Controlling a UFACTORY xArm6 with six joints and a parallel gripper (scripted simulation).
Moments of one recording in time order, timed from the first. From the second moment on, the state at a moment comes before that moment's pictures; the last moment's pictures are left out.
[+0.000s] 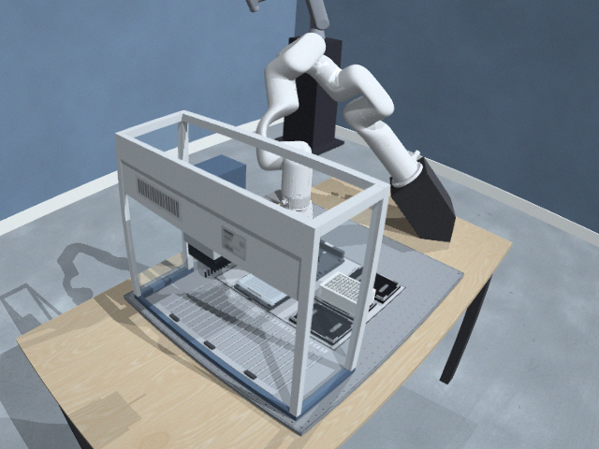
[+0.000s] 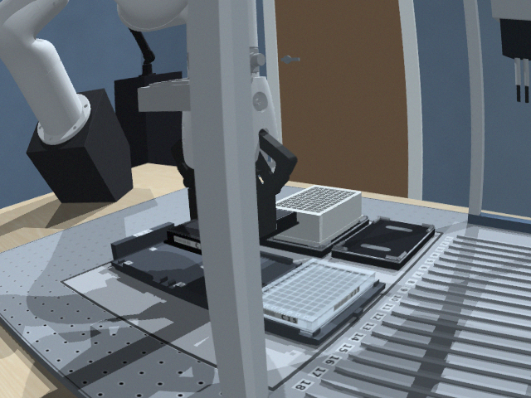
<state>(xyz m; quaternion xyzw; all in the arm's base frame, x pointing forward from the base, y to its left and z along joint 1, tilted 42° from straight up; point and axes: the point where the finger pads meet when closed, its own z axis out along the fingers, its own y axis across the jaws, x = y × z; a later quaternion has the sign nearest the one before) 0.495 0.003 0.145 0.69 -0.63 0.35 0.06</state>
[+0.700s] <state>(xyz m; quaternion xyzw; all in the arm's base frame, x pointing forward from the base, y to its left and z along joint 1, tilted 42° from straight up) 0.509 -0.014 0.122 0.69 -0.63 0.35 0.06</state>
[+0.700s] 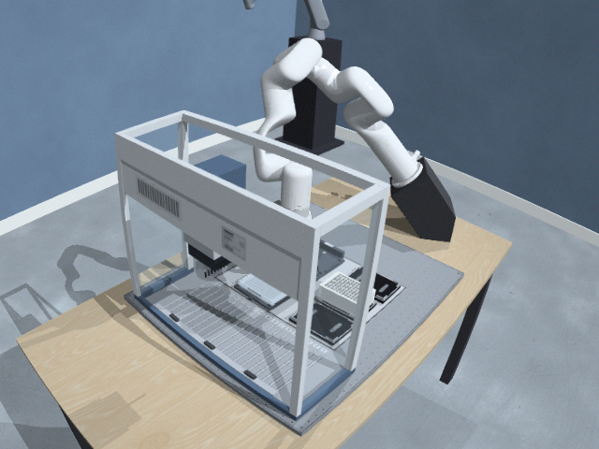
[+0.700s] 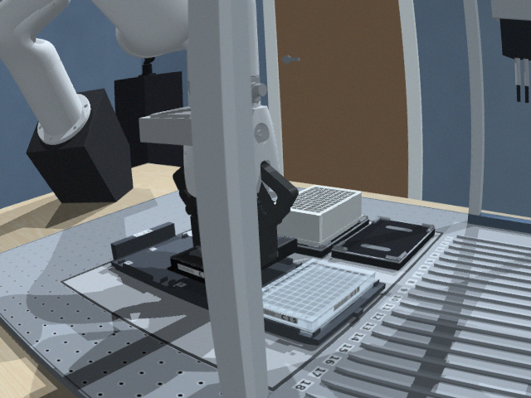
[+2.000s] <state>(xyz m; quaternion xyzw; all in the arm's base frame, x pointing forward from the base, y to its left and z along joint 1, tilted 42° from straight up) 0.515 -0.022 0.111 0.69 -0.63 0.36 0.06</state>
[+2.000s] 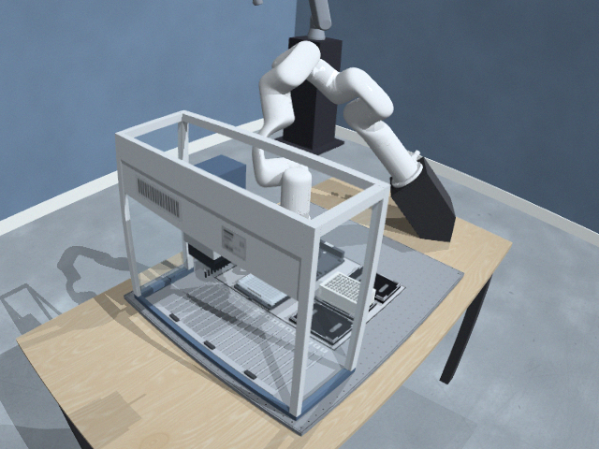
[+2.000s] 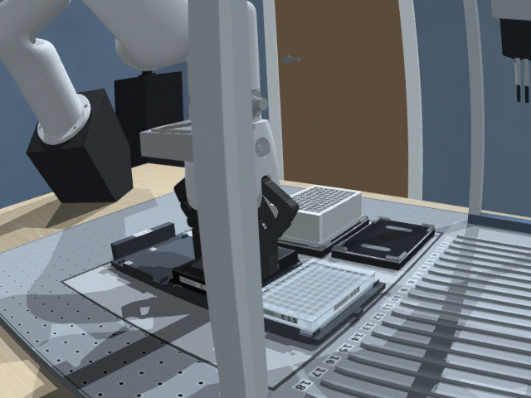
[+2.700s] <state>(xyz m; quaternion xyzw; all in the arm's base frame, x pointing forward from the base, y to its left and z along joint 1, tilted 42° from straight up) 0.517 -0.024 0.108 0.69 -0.63 0.36 0.06</state>
